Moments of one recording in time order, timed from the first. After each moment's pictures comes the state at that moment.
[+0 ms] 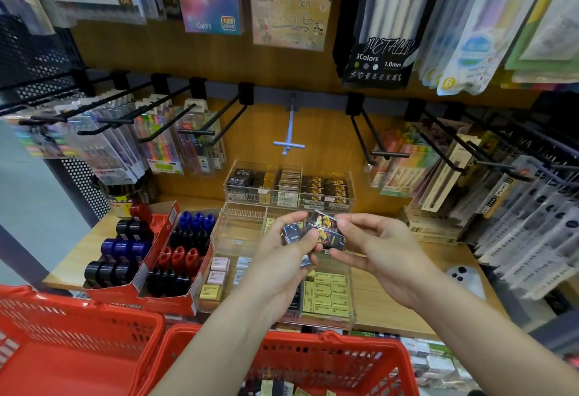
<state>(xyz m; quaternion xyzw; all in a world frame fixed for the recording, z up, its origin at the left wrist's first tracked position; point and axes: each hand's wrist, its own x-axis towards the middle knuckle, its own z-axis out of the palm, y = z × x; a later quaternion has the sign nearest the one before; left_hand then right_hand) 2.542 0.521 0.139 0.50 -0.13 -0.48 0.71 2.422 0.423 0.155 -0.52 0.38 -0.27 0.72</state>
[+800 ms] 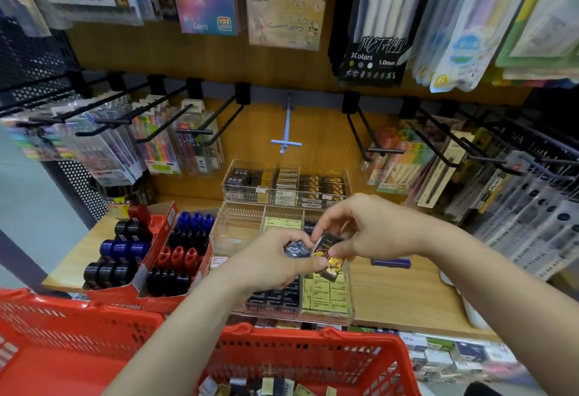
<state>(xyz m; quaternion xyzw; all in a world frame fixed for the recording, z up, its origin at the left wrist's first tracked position) 2.575 0.535 0.148 0.65 -0.45 -0.47 0.40 2.431 0.411 0.215 -0.94 0.22 0.05 0.26</state>
